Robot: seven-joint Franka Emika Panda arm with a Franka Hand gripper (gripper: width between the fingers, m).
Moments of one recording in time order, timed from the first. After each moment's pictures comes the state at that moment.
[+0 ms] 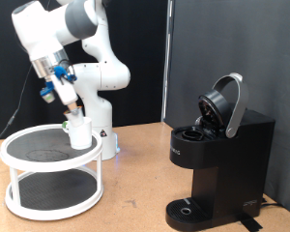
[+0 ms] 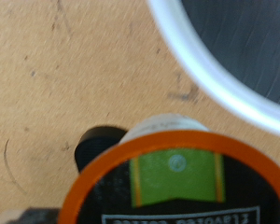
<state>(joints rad) -0.07 -0.43 -0.46 -2.48 0.26 2.03 1.82</state>
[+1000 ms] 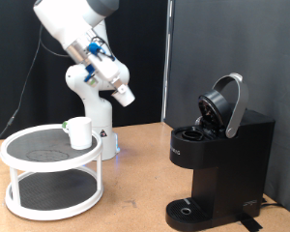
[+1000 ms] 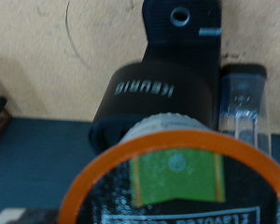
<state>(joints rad) 0.06 -0.42 -0.39 -2.39 0.63 2.02 1.89</state>
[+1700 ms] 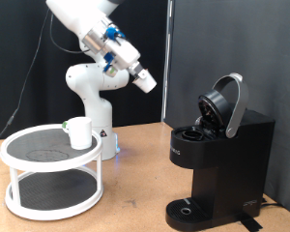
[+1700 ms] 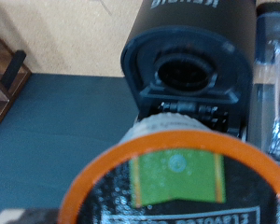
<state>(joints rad) 0.10 -0.41 -0.34 -2.33 0.75 2.03 1.94</state>
